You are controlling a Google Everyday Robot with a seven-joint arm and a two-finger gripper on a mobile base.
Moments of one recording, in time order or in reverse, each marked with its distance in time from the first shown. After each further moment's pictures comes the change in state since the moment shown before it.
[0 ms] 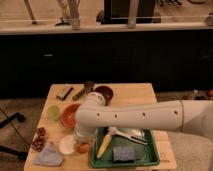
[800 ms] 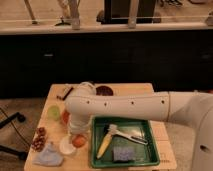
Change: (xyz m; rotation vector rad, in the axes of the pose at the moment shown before) arm 0.023 -0.018 -0.010 -0.019 -0.057 -0.016
